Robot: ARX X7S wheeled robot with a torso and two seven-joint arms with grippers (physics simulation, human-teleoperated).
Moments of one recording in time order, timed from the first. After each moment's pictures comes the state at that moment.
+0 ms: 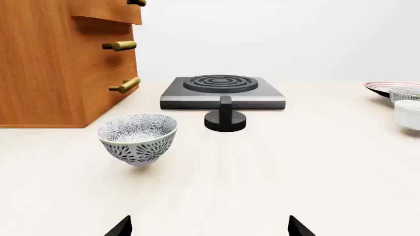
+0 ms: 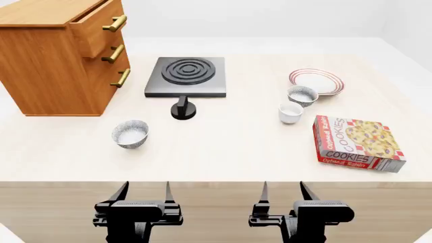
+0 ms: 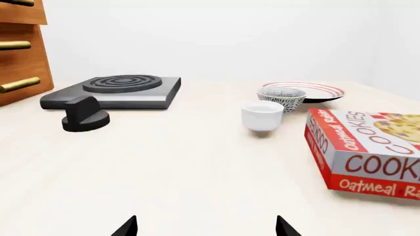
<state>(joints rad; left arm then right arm) 0.00 0.00 0.00 0.00 0.00 0.00 0.00 0.00 0.00 0.00 0.00 0.00 0.00 0.00</state>
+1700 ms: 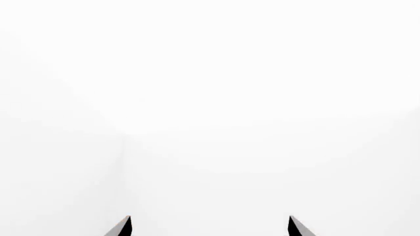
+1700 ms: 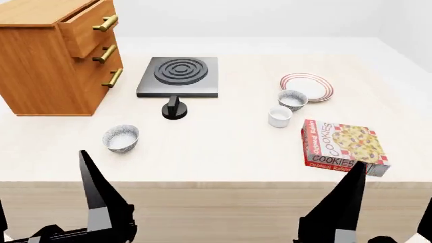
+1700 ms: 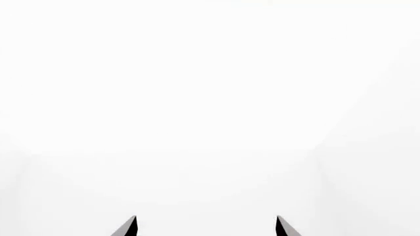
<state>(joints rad) 0.24 -0.13 0.04 0.62 0.13 0.48 -0.32 -0.24 0.13 -0.07 -0.57 -0.06 -0.66 0.27</state>
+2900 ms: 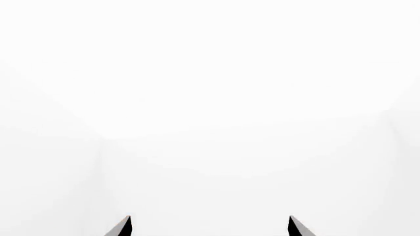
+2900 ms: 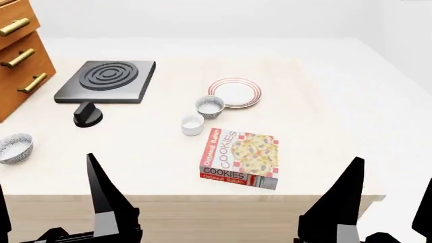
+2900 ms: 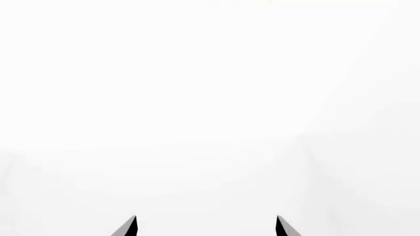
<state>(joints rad) 0.25 -0.19 0.09 0.63 0.16 0.48 -0.39 -0.24 0.20 -0.12 -0.61 -0.02 -0.60 0.34</state>
